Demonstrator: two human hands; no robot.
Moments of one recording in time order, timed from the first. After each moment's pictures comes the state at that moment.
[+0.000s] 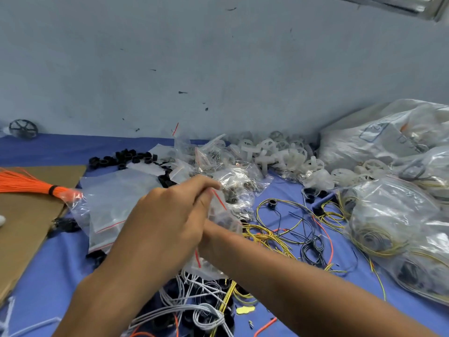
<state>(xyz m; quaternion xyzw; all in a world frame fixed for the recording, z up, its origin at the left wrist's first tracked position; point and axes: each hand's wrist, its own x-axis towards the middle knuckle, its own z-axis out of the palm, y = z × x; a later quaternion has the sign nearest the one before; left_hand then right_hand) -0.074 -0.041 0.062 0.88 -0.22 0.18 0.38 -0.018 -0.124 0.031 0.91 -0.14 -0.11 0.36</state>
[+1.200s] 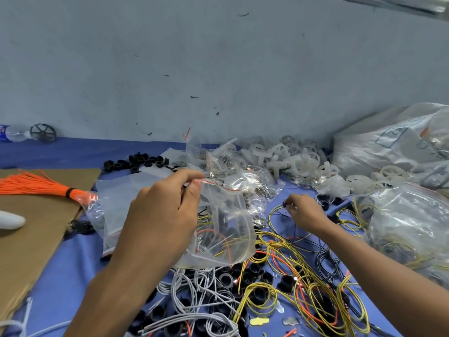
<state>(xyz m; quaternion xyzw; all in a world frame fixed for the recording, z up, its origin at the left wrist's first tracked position) -0.050 -0.025 0.050 0.87 -0.14 0.21 0.42 0.047 -0.364 -0.044 0.98 -0.11 0.06 -0.12</state>
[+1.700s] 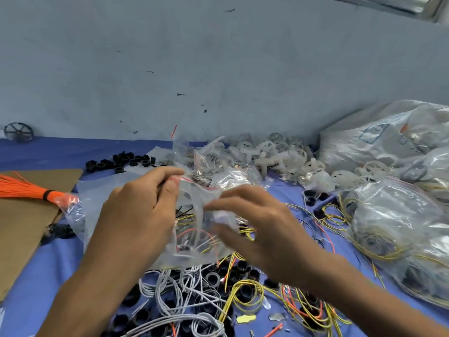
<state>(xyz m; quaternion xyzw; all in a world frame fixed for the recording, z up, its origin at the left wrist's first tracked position) -0.052 -0.023 0.053 0.88 -0.13 0.20 0.42 -0.082 -0.227 0.045 0.89 0.30 0.27 -0.21</state>
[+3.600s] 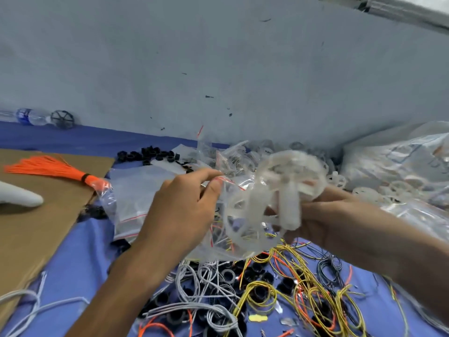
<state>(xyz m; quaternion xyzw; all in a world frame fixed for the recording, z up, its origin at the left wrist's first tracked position) -0.047 -0.029 0.045 0.85 -0.15 0.18 0.47 -0.070 -0.273 0.071 0.72 0.12 -0.15 -0.67</state>
